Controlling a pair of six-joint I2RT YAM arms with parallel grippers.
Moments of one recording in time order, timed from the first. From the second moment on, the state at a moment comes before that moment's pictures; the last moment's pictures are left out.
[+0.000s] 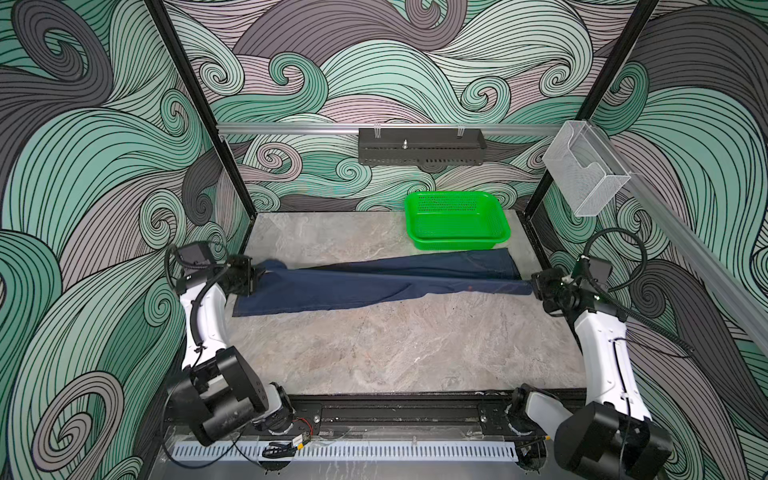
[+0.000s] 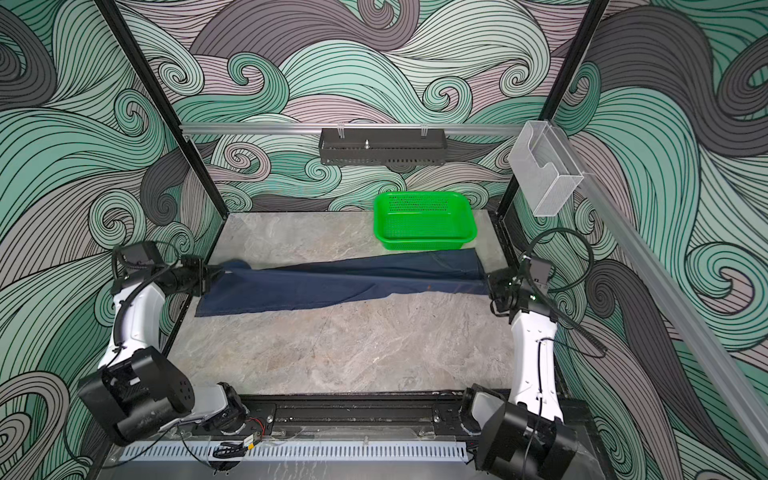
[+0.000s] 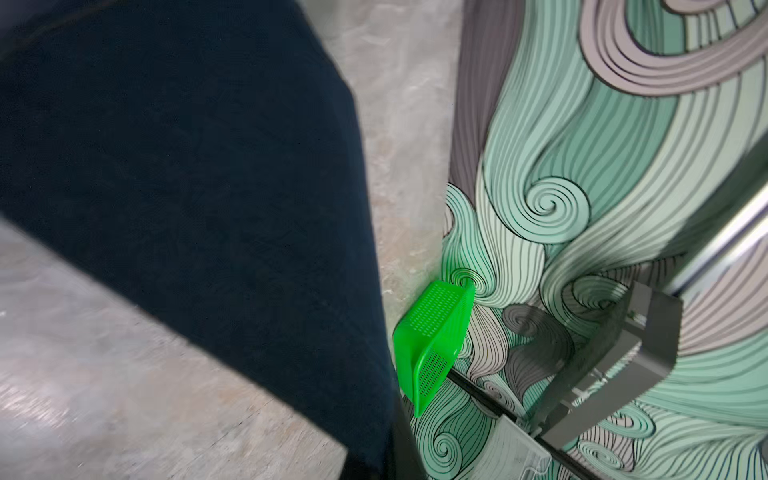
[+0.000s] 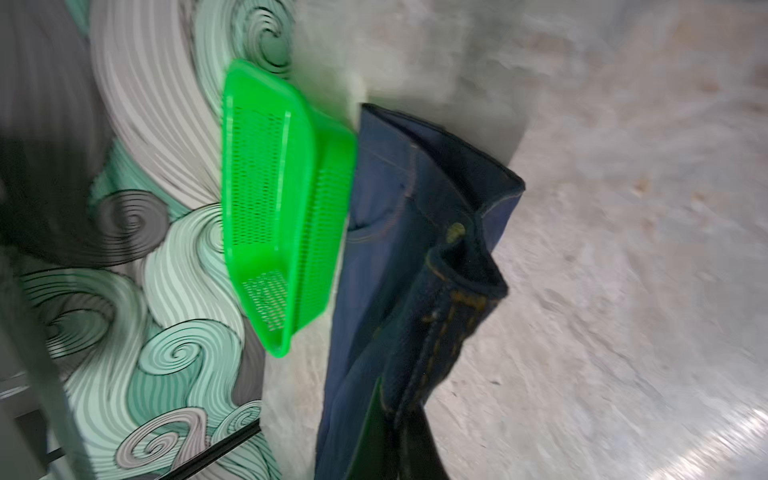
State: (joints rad) left arm 0.61 1.25 1.03 -0.75 0.66 -0.98; right arm -0.41 1.03 0.86 -0.69 -0.30 0.94
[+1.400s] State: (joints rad) left arm 0.71 0.95 0.72 -0.99 0.42 -0.90; right arm -0.48 0.78 0.55 -0.91 -0.03 1.01
